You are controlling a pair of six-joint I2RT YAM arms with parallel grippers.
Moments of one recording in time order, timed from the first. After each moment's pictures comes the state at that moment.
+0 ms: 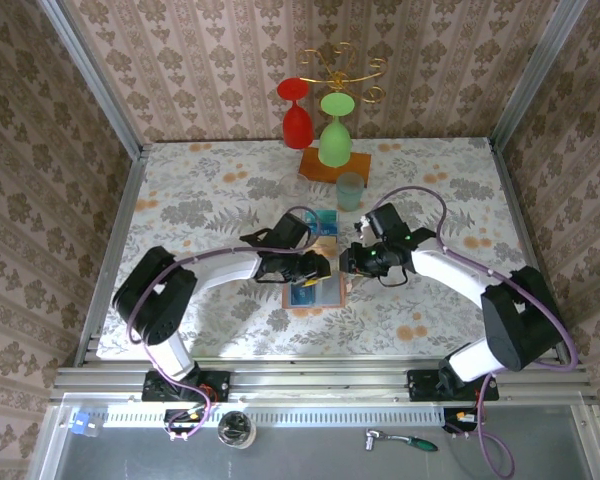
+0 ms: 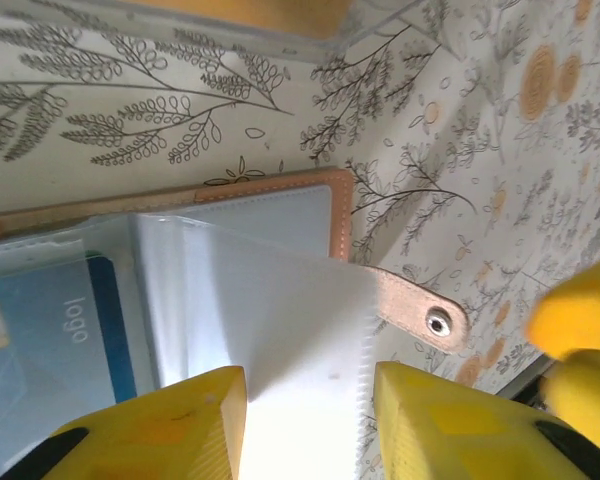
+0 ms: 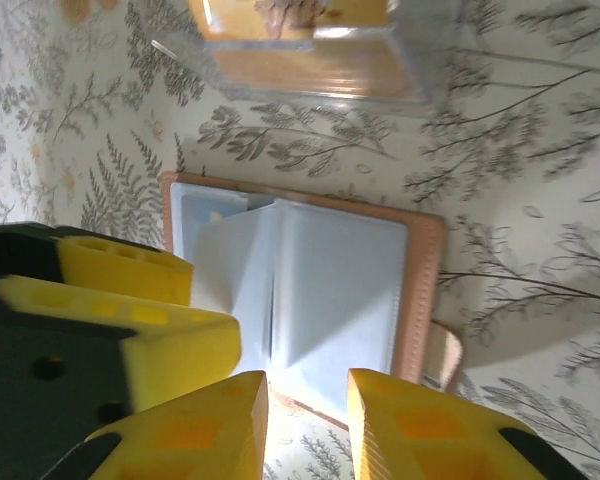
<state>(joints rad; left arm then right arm) -0.81 1.73 0.99 -0.25 0.44 -0.94 0.44 1.47 0.89 -0.47 -0.40 0.58</state>
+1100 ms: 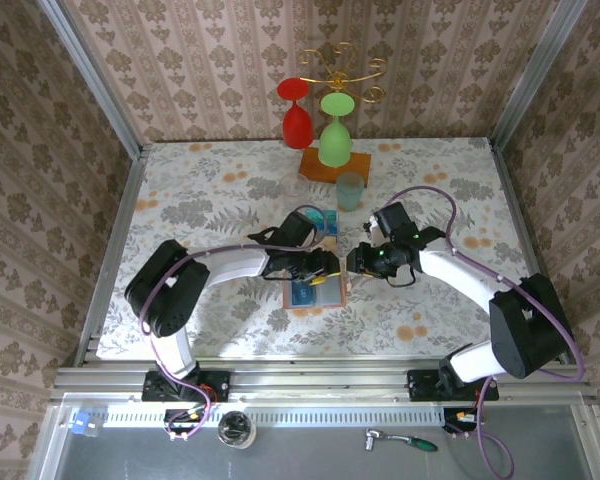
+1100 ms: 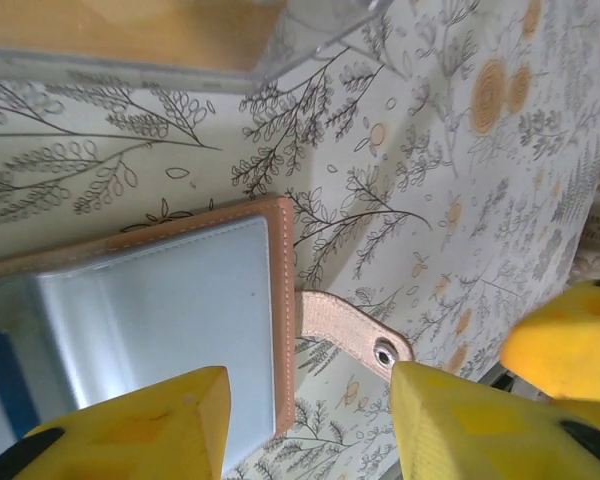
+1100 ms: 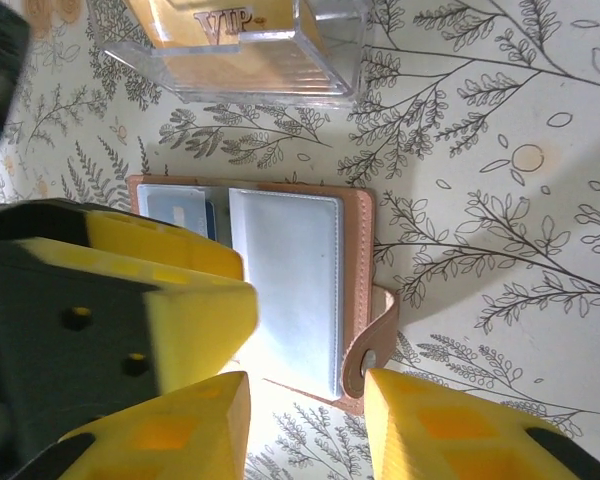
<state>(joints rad) -0.79 1.75 1.02 -0.18 0.48 -0.96 0.42 1.45 0.89 -0.53 -0.41 0.58</state>
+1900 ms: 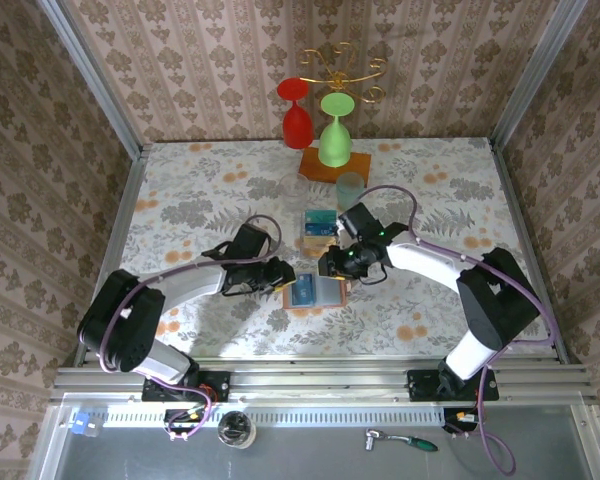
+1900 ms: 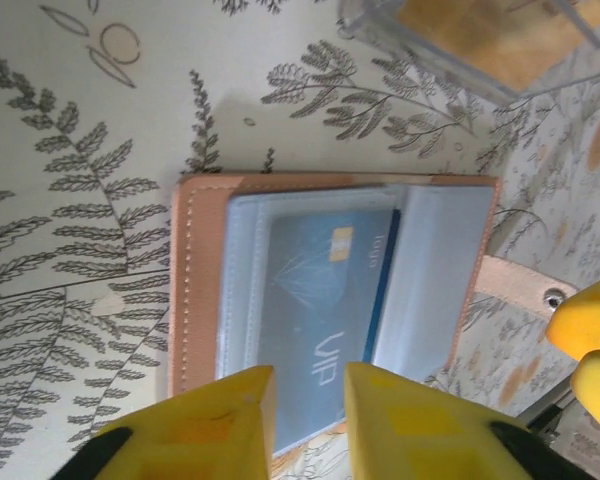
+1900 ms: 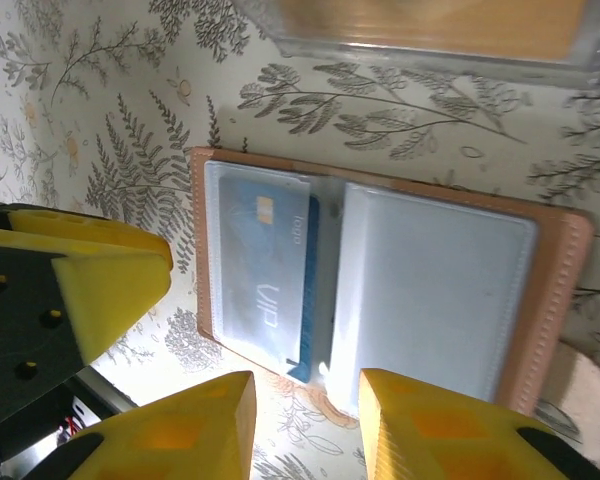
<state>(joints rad) -0.62 1.48 0.70 -0.21 0.45 -0.91 0.60 1.65 1.02 -0.47 -0.43 0.64</state>
